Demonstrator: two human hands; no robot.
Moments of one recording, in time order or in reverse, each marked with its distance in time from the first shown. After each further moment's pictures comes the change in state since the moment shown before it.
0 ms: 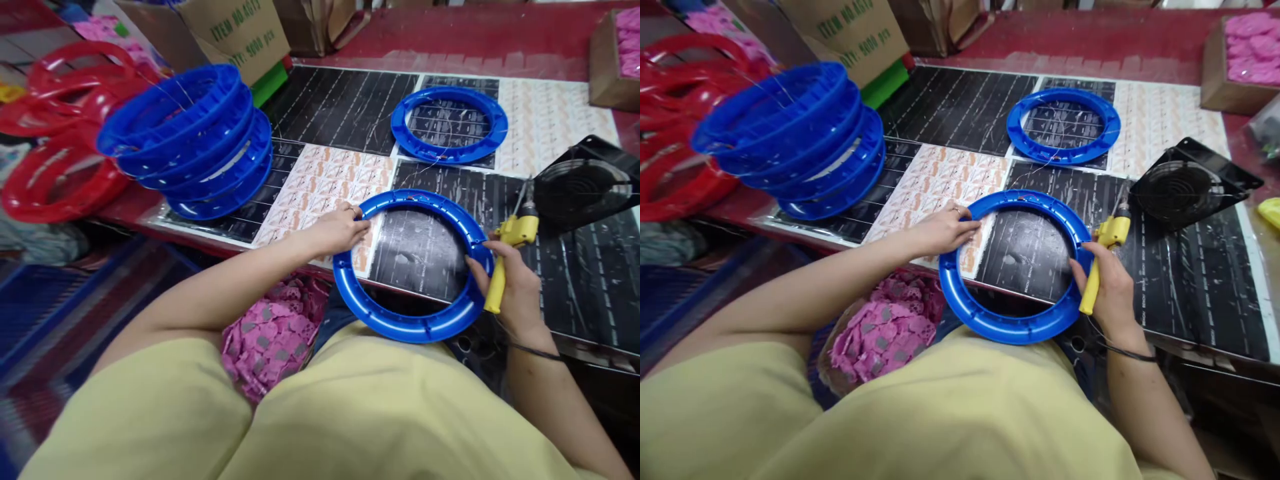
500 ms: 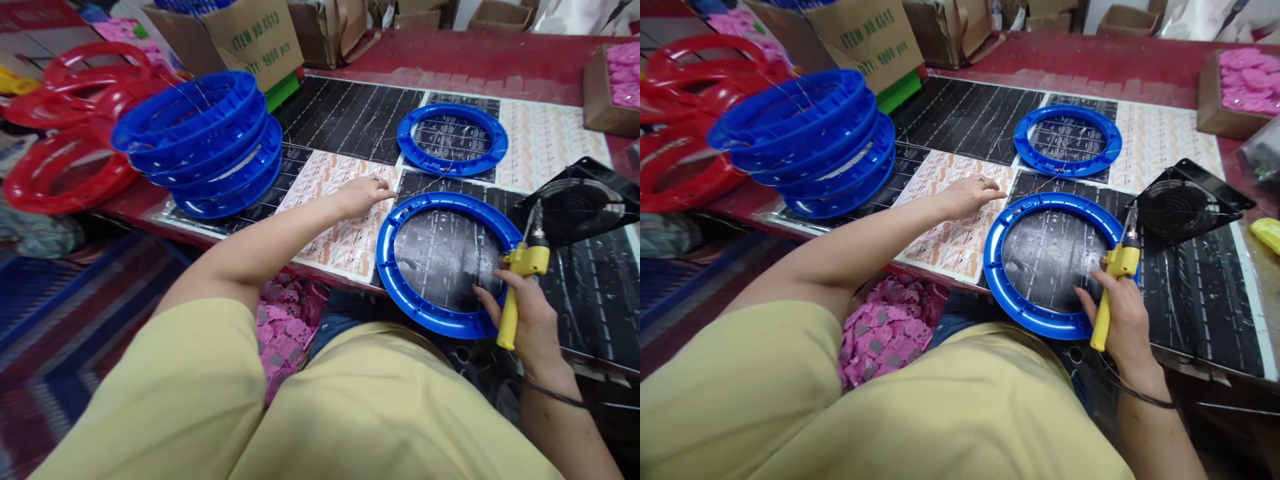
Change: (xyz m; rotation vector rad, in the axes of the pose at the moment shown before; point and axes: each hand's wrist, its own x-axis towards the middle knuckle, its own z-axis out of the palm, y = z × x) left_hand 0.064 -0.027 -0.021 0.048 0.234 0.115; right_hand -0.015 0.001 -0.025 -0.095 -0.023 -0.149
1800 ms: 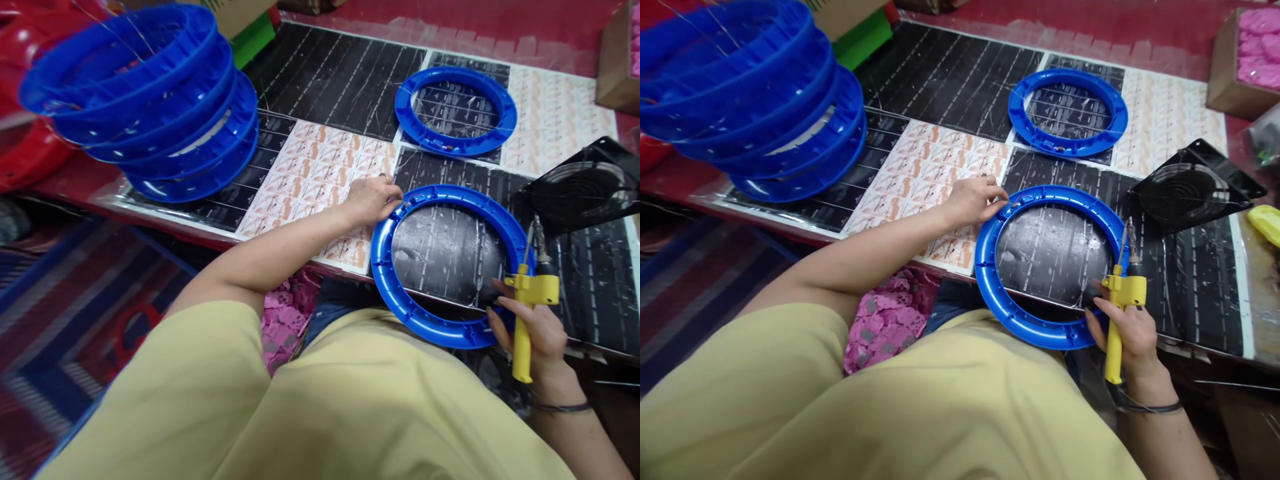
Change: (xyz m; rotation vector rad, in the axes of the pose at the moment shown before) left_hand 0.001 0.044 0.025 -0.379 0.195 -0.248; right_hand -0.030 0.009 -0.023 -0.024 -0.027 -0.224
